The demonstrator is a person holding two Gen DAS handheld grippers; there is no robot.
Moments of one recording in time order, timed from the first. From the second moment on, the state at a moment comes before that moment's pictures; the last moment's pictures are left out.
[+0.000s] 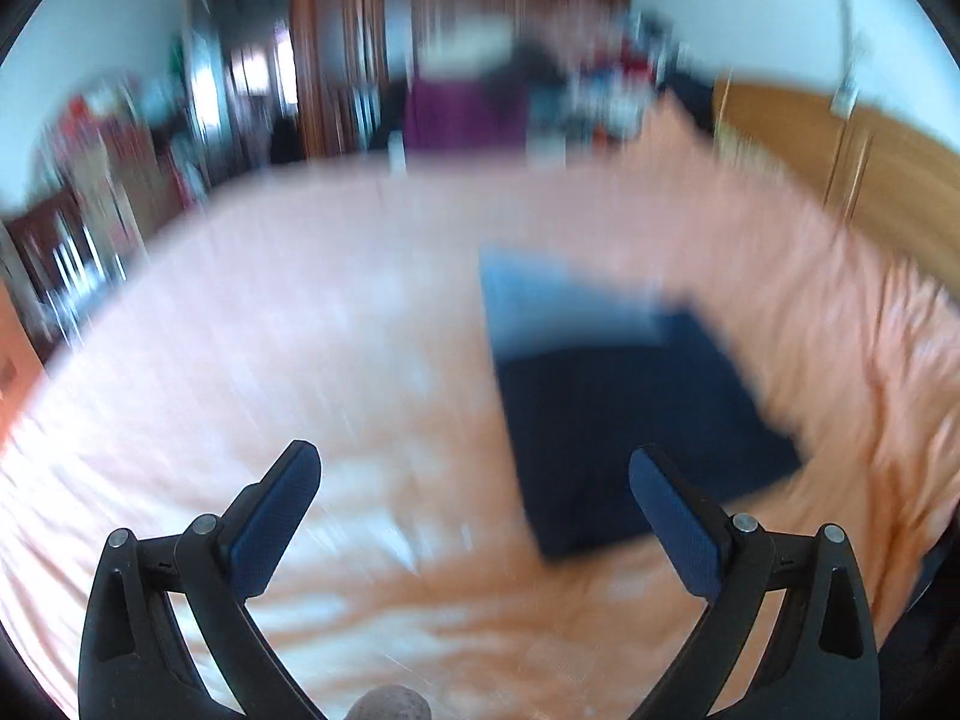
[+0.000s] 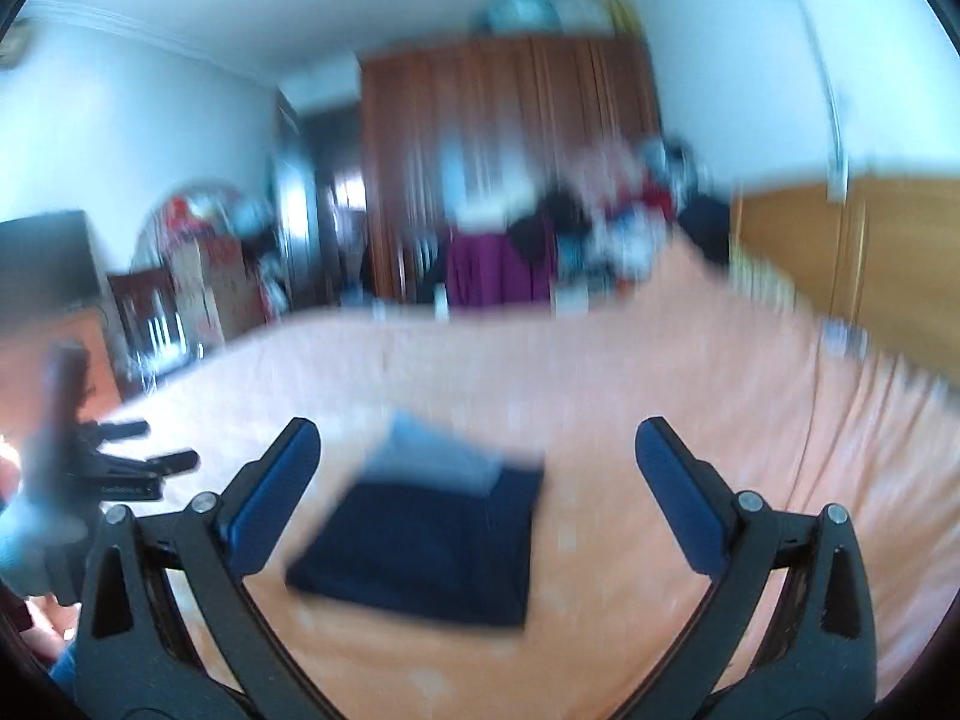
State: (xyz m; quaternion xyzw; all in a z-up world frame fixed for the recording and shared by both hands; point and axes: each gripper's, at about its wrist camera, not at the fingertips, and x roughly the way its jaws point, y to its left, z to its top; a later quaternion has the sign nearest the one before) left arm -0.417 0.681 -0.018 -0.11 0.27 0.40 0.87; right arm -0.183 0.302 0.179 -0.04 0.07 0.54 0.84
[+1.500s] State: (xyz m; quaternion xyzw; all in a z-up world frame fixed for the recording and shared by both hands) left arm -0.420 0.594 0.053 -0.07 0.25 0.45 0.86; right arm -0.212 0.378 0.147 -0.16 0.32 0.47 0.81
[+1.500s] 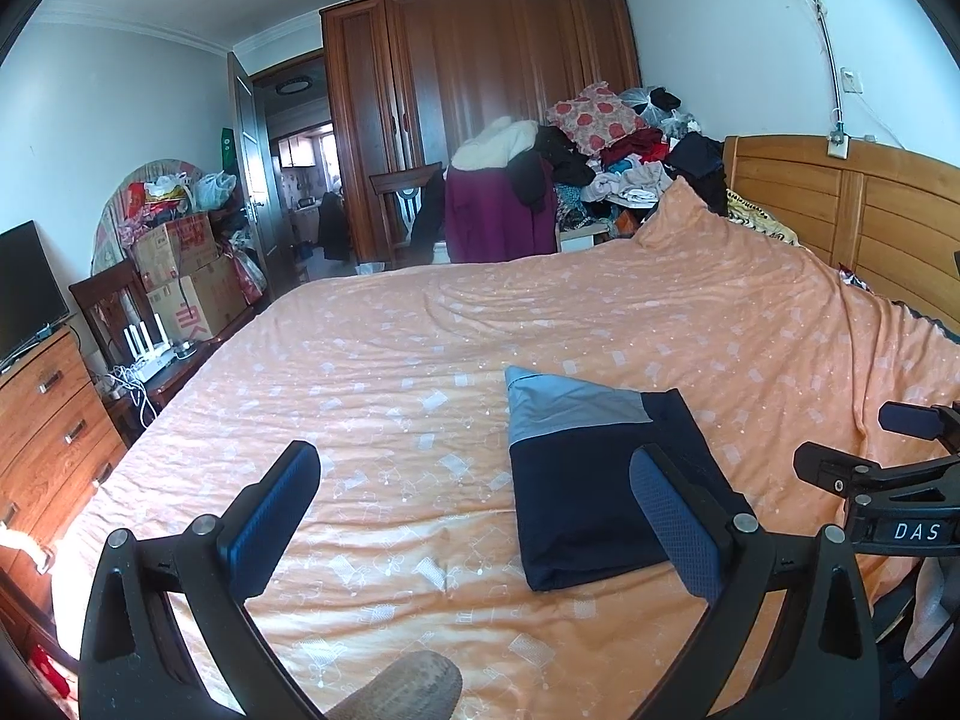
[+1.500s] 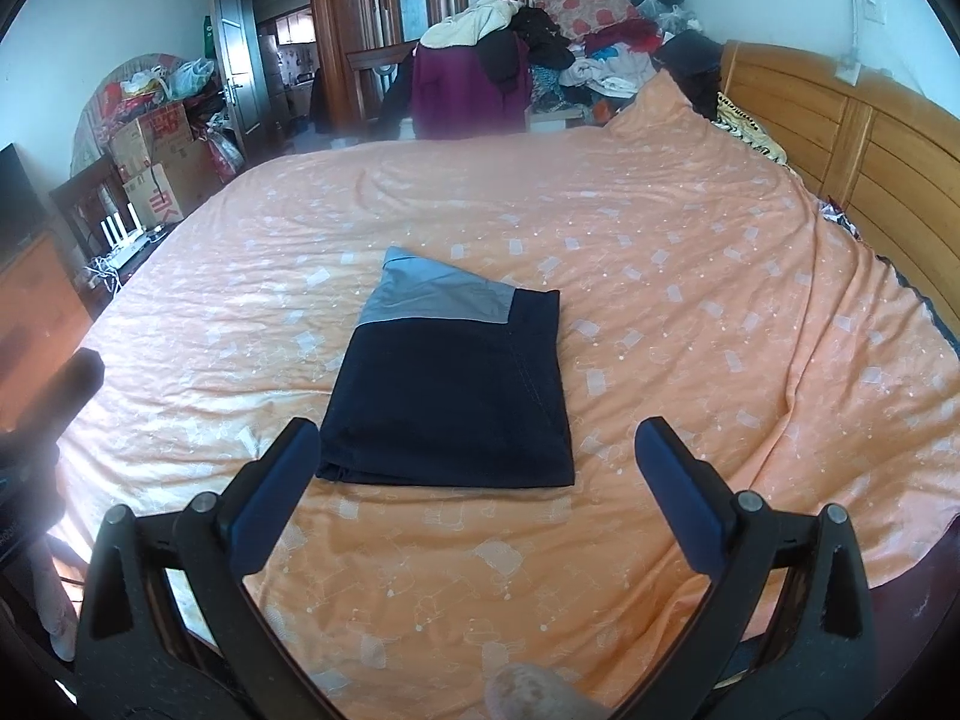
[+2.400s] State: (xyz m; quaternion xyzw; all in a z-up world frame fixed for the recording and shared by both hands) left arm -0.419 0.593 0.055 -0.06 0.25 0.45 0.86; right arm -0.217 0.385 0.140 -0.17 0.32 0.47 0.80
